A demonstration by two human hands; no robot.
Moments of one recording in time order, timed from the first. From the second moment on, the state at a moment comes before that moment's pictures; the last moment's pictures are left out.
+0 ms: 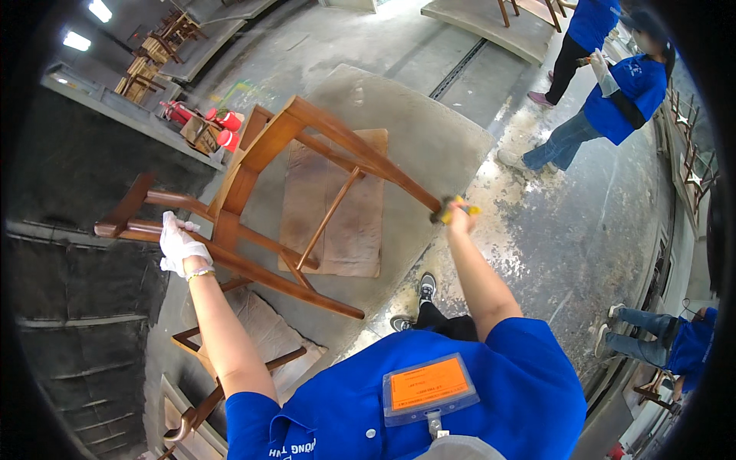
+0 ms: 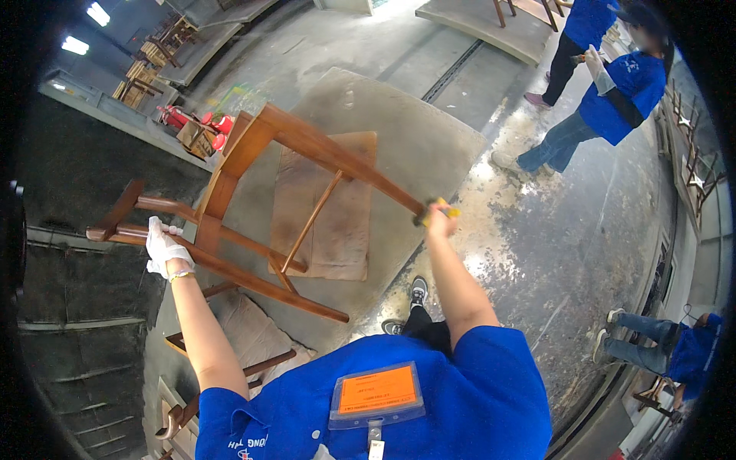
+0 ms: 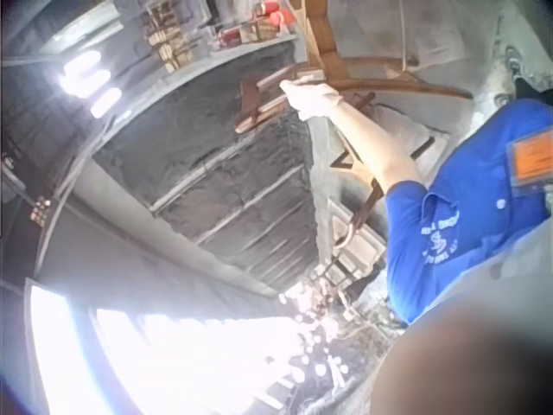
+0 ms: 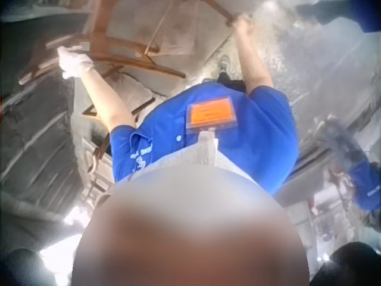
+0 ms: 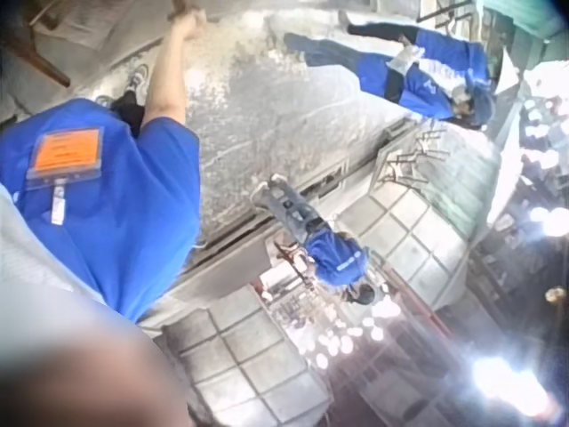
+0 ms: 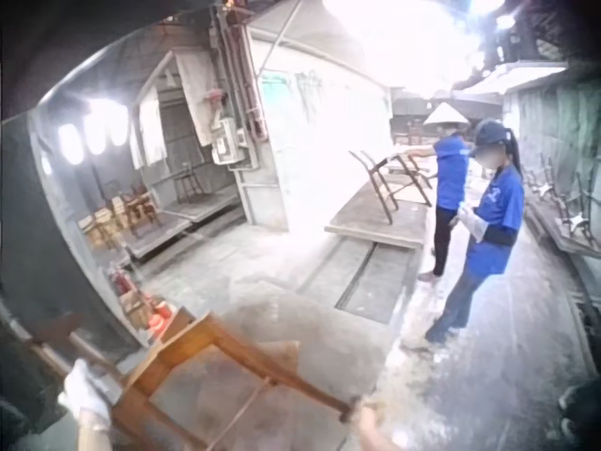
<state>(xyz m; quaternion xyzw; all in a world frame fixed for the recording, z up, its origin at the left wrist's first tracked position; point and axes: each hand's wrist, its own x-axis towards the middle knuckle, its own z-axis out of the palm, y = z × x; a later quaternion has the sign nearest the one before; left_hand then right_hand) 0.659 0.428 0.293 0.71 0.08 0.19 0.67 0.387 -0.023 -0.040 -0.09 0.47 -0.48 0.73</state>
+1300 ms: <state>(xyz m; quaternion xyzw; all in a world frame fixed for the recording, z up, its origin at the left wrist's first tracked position) 0.606 0.365 0.303 0.69 0.11 0.19 0.69 0.514 0.207 0.151 -0.61 -0.19 -0.18 0.75</state>
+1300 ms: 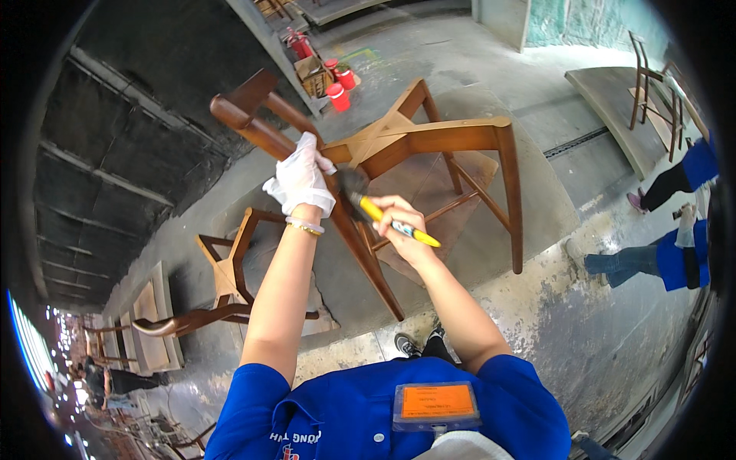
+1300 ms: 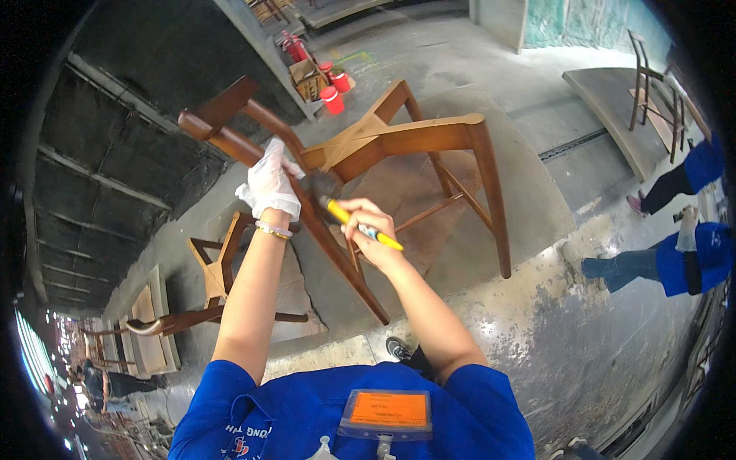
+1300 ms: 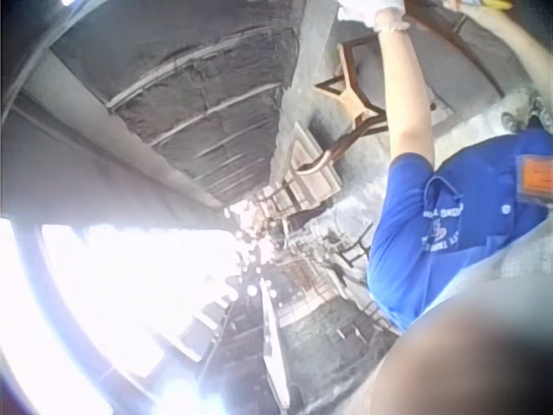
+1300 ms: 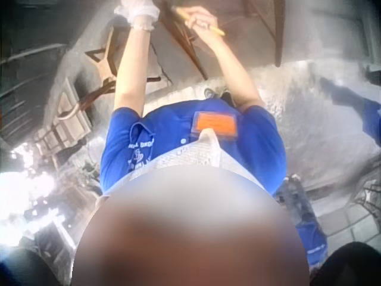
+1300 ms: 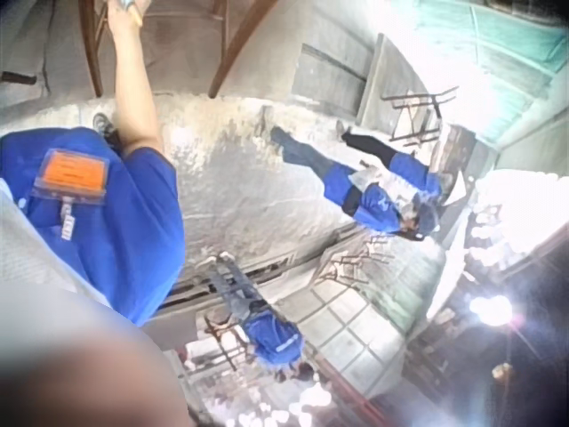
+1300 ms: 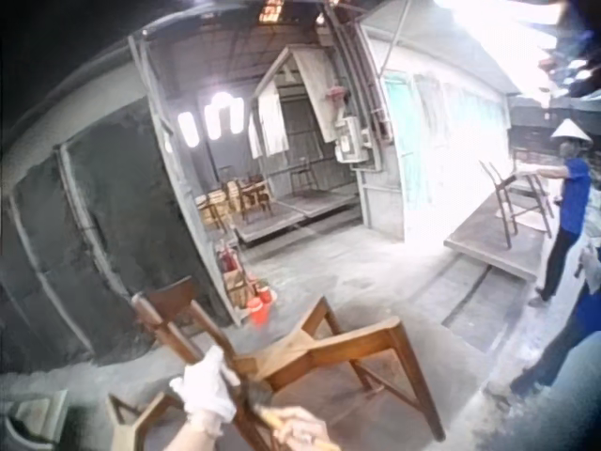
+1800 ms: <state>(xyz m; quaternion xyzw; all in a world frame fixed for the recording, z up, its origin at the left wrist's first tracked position) 0.654 0.414 0.347 0.64 -0.03 0.13 0.76 0.542 0.182 0.188 -0.71 -0.14 -0.37 0.58</state>
